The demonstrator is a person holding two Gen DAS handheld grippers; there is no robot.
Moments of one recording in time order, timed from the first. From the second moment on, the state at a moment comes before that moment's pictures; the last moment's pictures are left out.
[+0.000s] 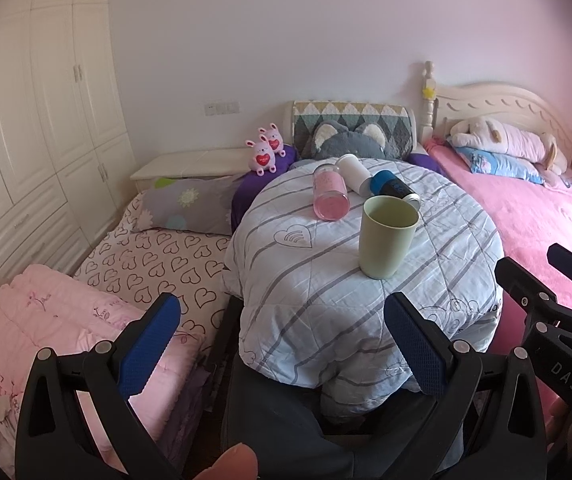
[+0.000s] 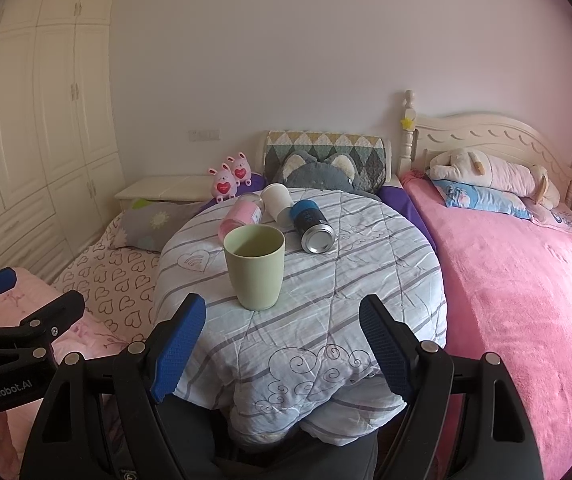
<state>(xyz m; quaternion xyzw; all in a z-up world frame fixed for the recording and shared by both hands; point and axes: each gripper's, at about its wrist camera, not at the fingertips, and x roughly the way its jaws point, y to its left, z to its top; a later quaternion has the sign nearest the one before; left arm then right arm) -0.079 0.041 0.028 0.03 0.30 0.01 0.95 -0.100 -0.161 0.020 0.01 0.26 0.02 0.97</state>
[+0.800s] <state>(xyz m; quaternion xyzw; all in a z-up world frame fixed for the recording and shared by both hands) -0.080 0.040 0.027 0.03 0.29 -0.01 0.96 -0.099 -0.163 0.020 0.01 0.26 0.02 0.96</state>
